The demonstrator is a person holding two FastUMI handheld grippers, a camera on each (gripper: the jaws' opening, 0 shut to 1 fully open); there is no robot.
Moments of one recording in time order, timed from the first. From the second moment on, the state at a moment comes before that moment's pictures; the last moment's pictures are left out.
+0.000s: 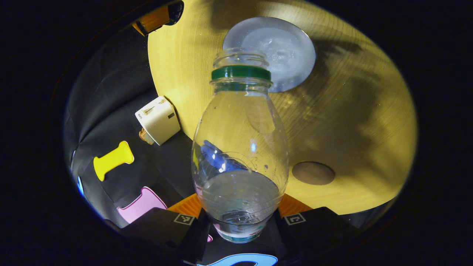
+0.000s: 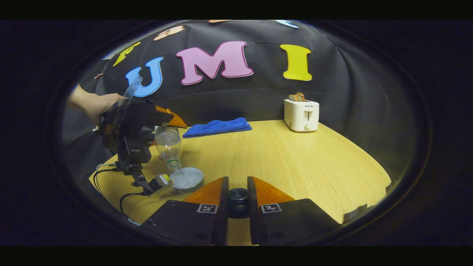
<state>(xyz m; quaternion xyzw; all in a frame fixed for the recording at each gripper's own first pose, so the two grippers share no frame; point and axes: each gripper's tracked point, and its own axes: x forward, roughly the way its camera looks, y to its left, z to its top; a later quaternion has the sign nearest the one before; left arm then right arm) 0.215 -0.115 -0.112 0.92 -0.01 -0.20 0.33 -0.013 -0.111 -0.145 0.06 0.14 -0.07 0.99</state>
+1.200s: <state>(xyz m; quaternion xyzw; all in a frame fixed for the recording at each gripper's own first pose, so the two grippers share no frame) 0.185 -0.022 -0.101 0.53 0.10 -0.14 0.83 0.011 -0.108 -0.080 0.01 0.12 -0.04 0.99</state>
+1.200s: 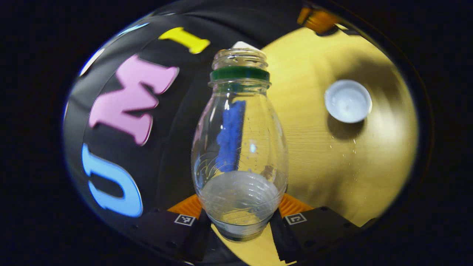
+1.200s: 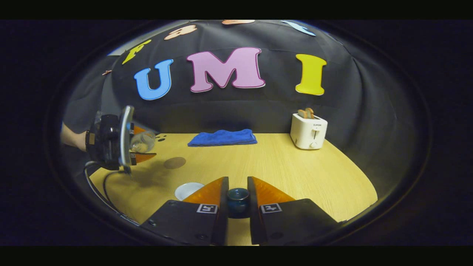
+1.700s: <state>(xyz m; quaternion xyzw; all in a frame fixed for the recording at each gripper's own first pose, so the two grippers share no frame) 0.216 -0.052 -0.108 0.10 0.11 -0.12 0.98 0.048 -0.053 -0.075 -0.01 0.10 0.02 0.99</state>
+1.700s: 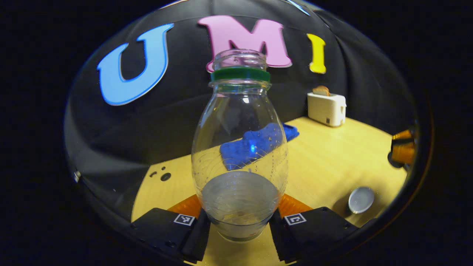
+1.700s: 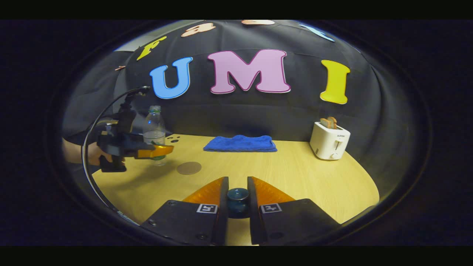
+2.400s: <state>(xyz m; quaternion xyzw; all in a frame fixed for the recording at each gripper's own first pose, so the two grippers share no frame) 0.227 -0.073 -0.113 0.02 0.07 -0.16 0.98 0.068 -0.041 -0.106 0.04 0.09 -0.01 1.00</state>
